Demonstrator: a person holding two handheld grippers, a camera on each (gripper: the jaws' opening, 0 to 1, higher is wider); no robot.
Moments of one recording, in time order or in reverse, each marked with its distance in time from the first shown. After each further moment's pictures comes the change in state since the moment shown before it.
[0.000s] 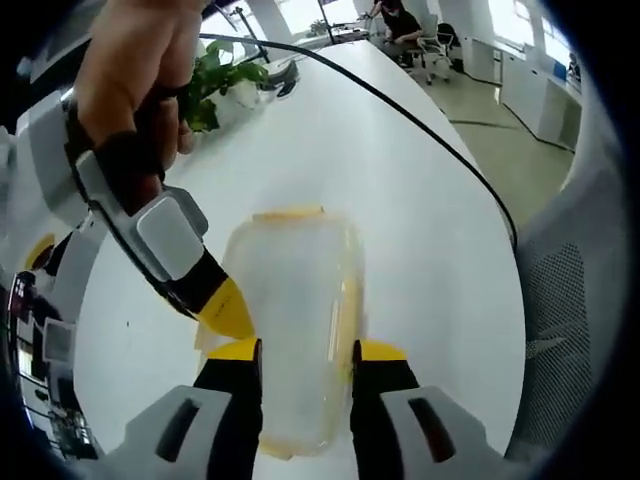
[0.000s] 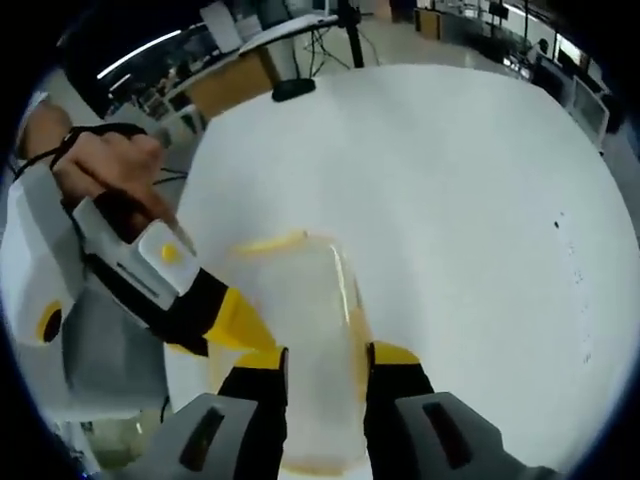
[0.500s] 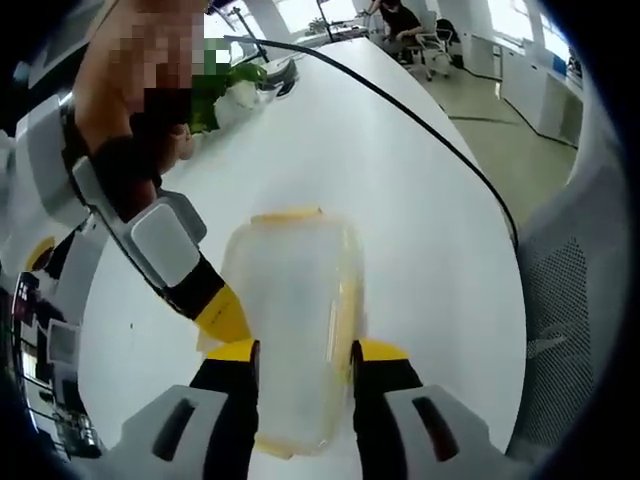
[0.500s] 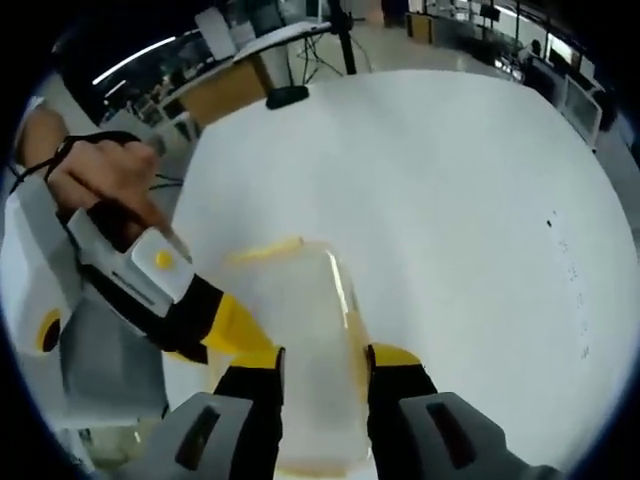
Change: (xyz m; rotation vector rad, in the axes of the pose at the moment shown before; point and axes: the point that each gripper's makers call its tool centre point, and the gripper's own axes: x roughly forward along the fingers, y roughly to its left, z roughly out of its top) left arm -0.003 0.001 0.002 0.016 0.005 0.010; right arm -0.003 0.000 0.002 0.019 -0.042 -0.041
